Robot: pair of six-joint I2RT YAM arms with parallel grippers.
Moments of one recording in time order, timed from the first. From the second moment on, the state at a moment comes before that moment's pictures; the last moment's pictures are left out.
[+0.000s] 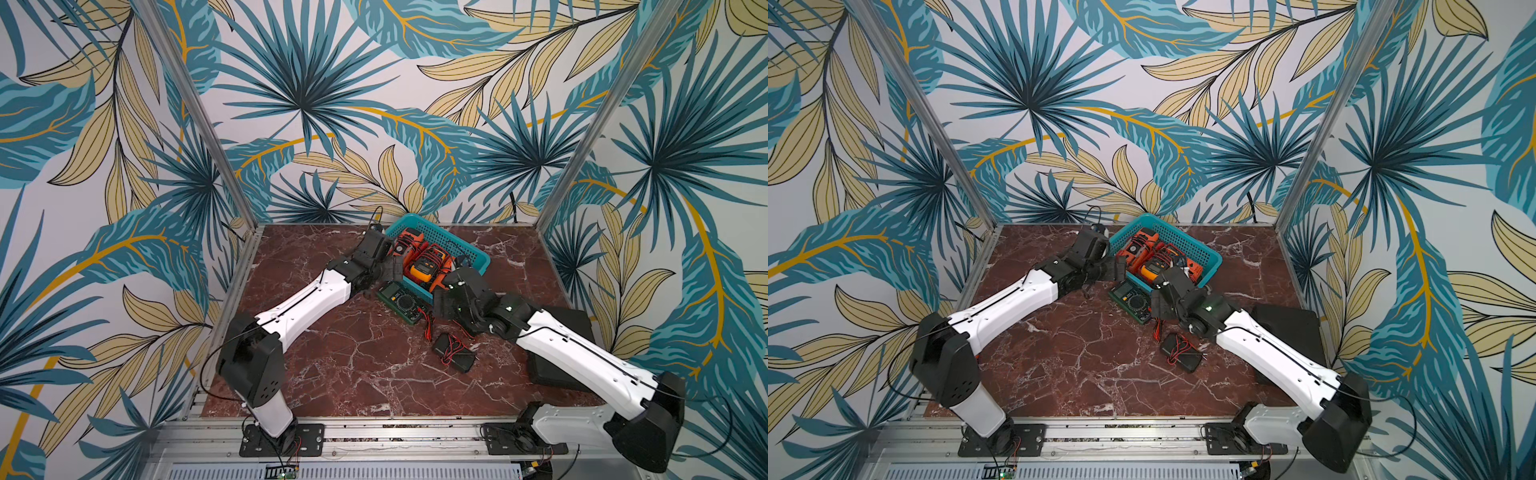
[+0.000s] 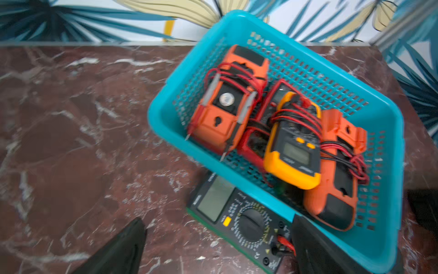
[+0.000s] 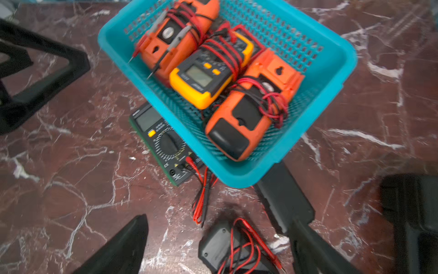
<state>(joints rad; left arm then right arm) -0.57 1.62 1.34 -0.47 -0.22 -0.49 0.75 1.32 1.17 -0.75 0.39 0.53</state>
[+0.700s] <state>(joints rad) -0.39 1.22 0.79 -0.35 -0.32 -0.75 0.87 1.89 1.52 -0.79 0.33 0.31</state>
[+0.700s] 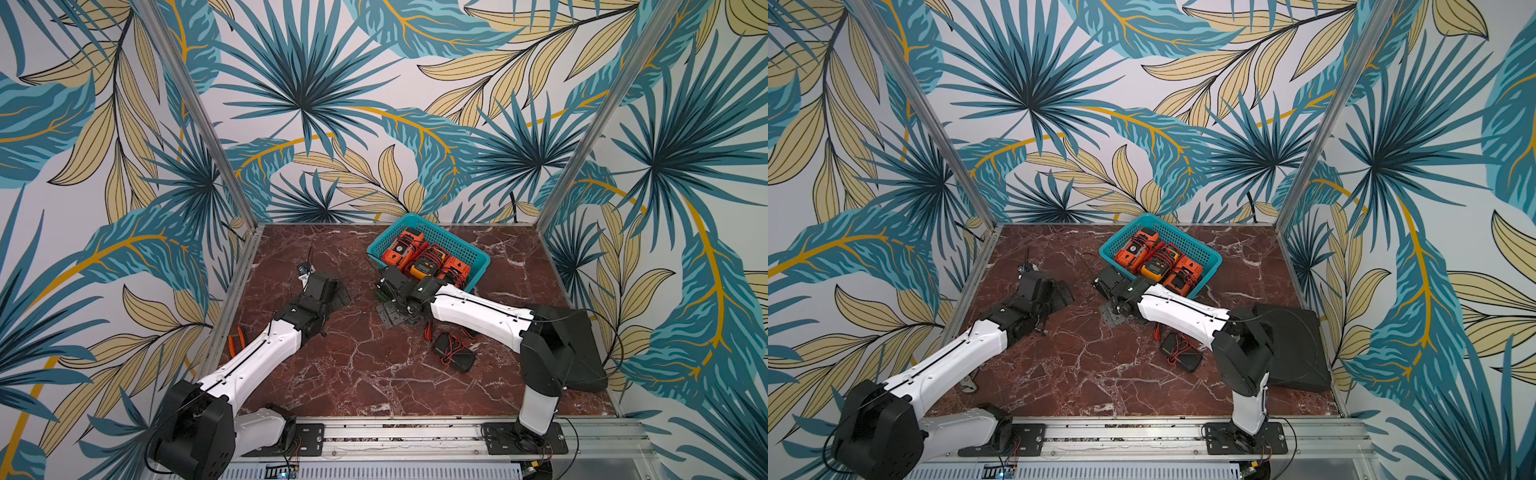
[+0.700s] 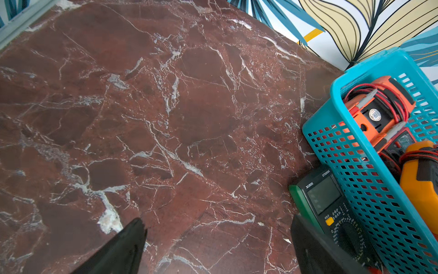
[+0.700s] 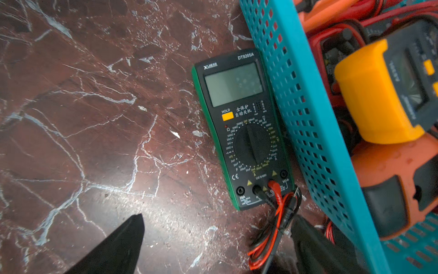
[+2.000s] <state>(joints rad) -0.39 1.24 0.78 -0.33 -0.31 -0.76 0.82 2.17 1.65 -0.78 0.37 0.20</state>
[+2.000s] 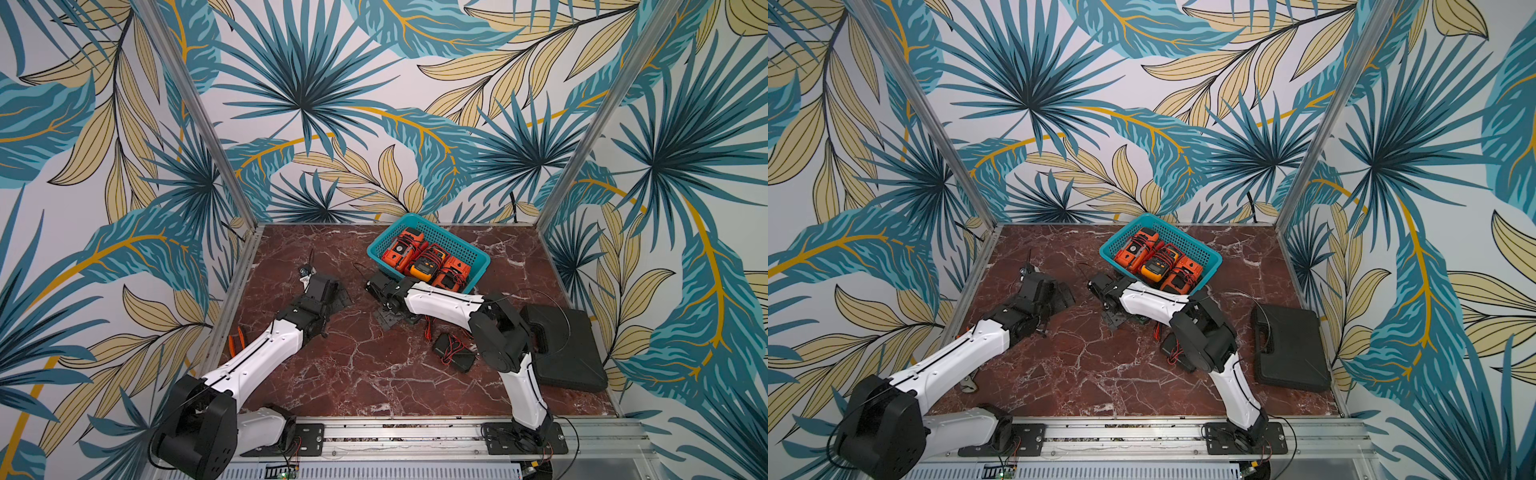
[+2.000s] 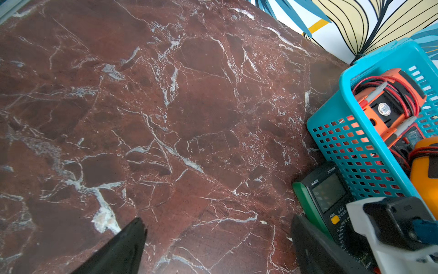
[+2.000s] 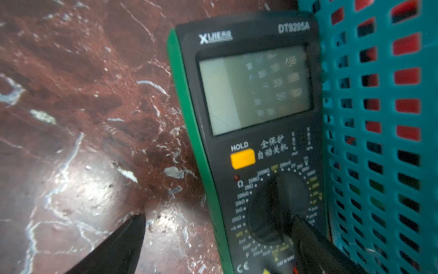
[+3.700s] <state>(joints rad) -0.32 1.11 0.69 -0.38 -0.34 -0.78 0.81 2.33 1.93 -0.94 0.08 0.17</state>
